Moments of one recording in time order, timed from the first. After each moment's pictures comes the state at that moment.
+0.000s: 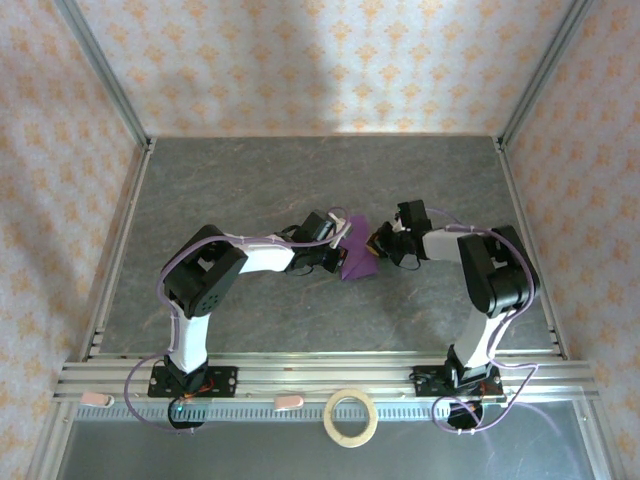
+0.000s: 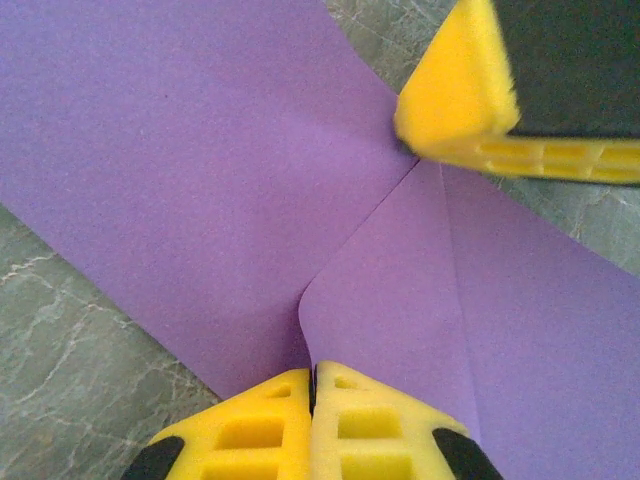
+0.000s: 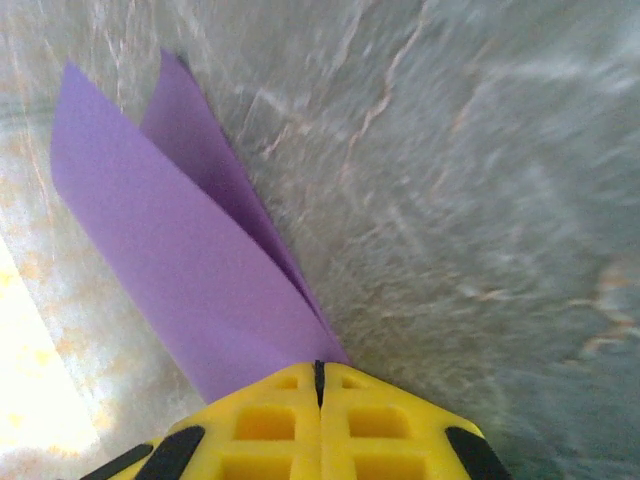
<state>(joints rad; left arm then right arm) -0.67 1.96 1.08 0.01 0.21 -0.23 0.26 1.77 0.82 0.00 -0.49 0.98</state>
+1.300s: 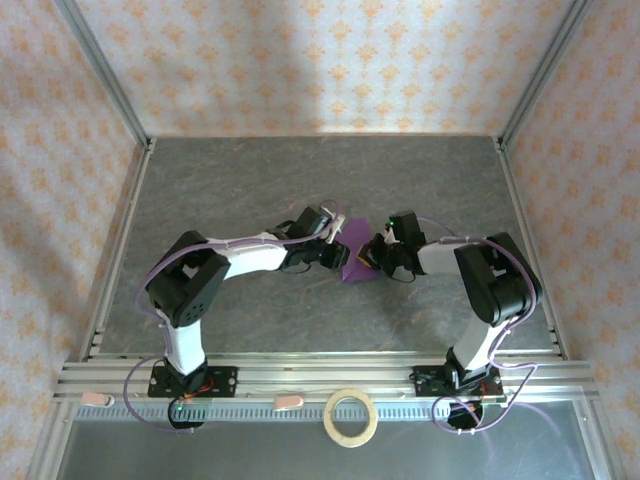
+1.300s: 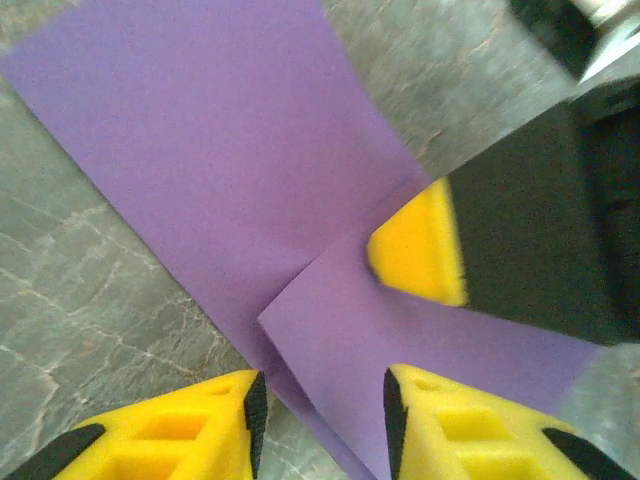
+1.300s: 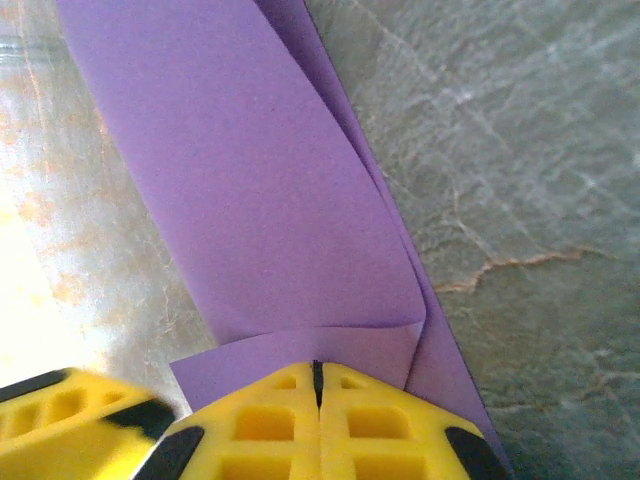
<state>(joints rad) -0.67 1.83 1.07 -0.09 0.21 -0.35 0.35 1.73 0.70 0.12 -0.51 1.00</state>
